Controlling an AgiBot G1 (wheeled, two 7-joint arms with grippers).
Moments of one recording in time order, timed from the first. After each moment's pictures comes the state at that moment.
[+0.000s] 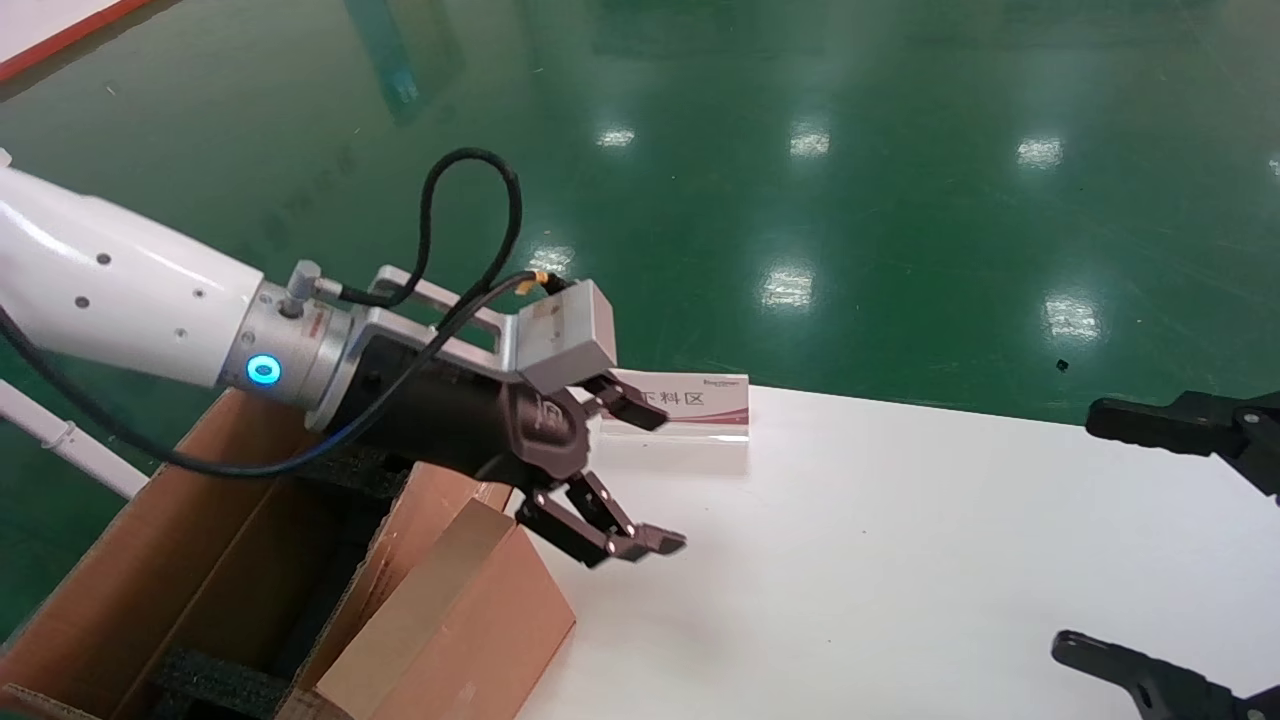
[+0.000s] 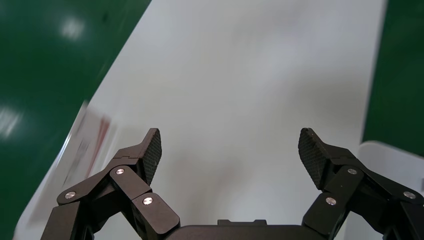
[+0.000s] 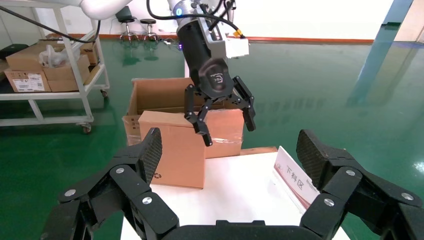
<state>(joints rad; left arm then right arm) -1.52 0.66 0.63 -1.36 1.39 1.54 -0.72 1.08 -0.61 -0.28 1.28 -0.73 -1.50 0.19</state>
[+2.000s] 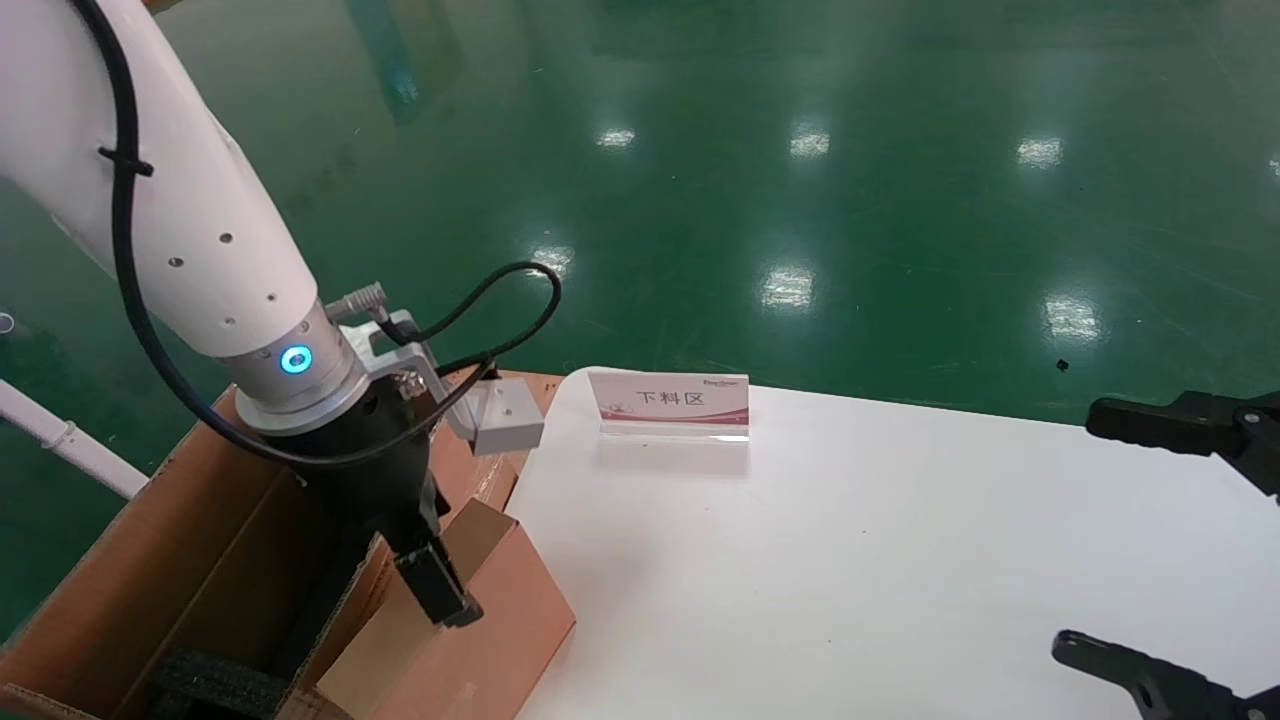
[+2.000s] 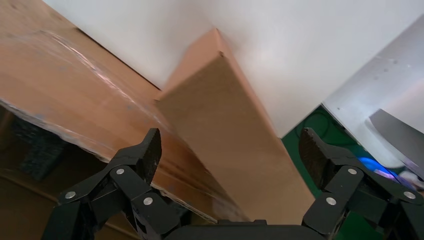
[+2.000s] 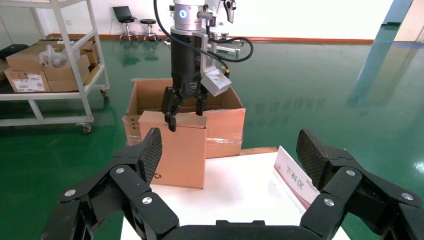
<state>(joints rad) -2.24 0.81 1.78 -1.36 1.37 1.56 -1.31 1.08 -0.61 -0.29 1.28 -0.73 -1.49 0.18</state>
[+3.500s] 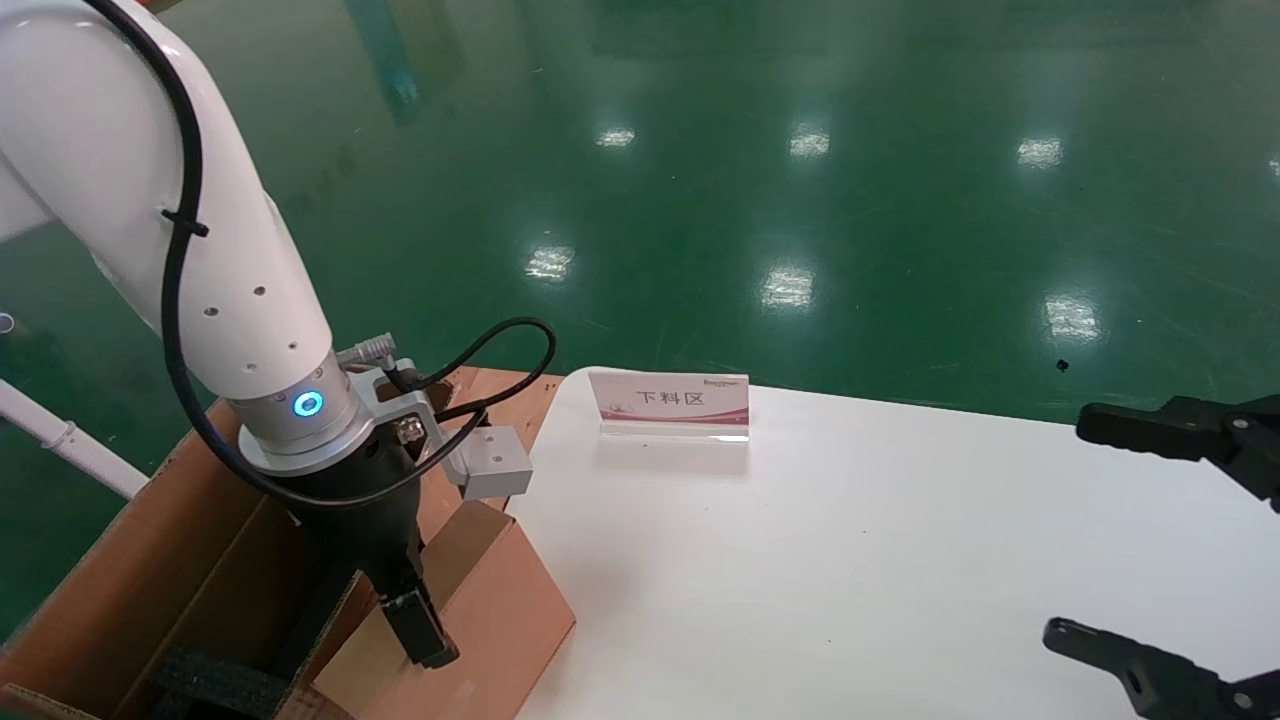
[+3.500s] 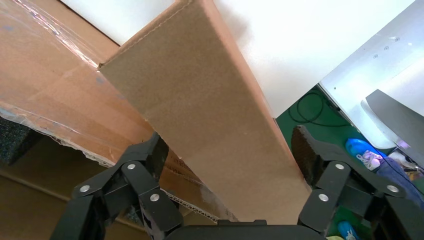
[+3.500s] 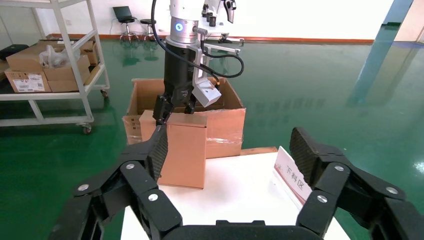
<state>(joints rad) -2.25 0.84 1.93 -1.36 1.33 1.52 -1.33 1.08 -0.61 -0.29 1.28 -0.73 -1.49 0.18</state>
